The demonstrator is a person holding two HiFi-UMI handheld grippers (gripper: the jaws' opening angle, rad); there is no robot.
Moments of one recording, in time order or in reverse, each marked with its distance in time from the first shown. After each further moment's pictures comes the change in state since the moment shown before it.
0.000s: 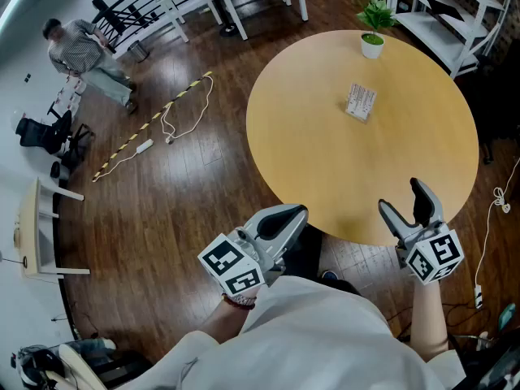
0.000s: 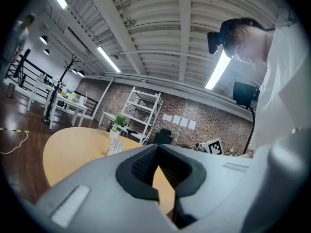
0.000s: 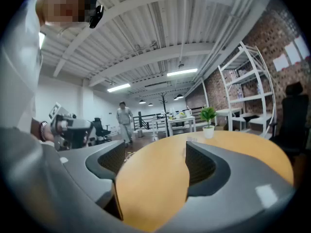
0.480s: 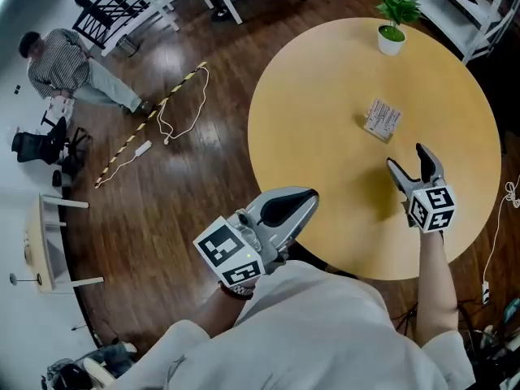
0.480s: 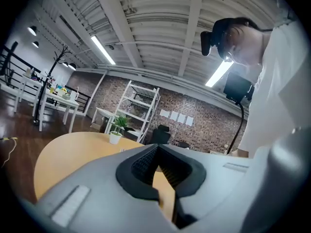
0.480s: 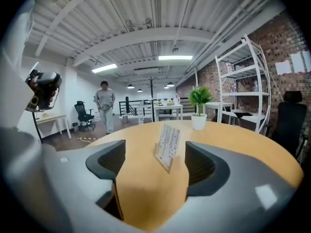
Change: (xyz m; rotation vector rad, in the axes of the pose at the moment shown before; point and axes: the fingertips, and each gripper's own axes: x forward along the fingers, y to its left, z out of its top) left arm 0.098 0.153 0.065 0.032 0.064 -0.097; right arm 0.224 -0.163 -0.061 -0.048 0.169 -0.136
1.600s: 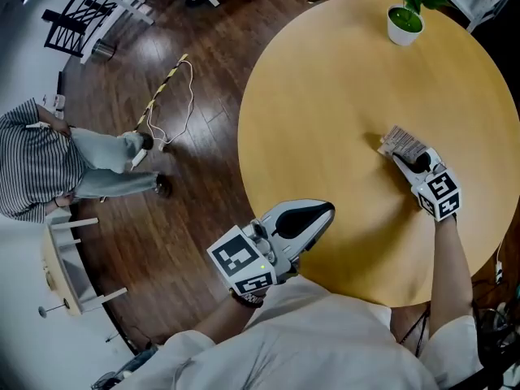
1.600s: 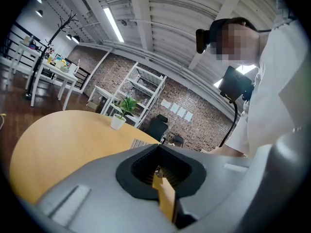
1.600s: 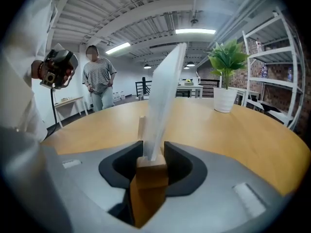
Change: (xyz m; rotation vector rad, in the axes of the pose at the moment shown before) left arm 0.090 0.148 -0.024 -0.184 0.153 -0.091; right arm 0.160 -0.049 -0.062 -0.109 0.242 0.222
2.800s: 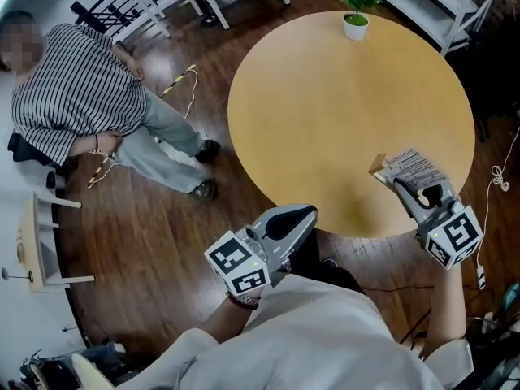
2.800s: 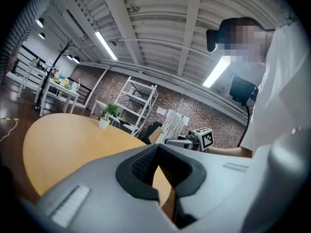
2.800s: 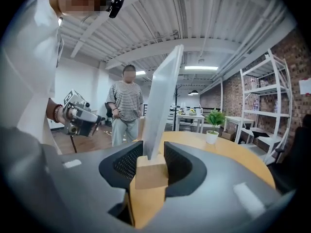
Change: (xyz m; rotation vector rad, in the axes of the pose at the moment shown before) left arm -0.065 -0.291 -0.115 0.104 -0.146 0.074; right arm -0.374 0.210 0.046 -0.131 -0.292 -0.005
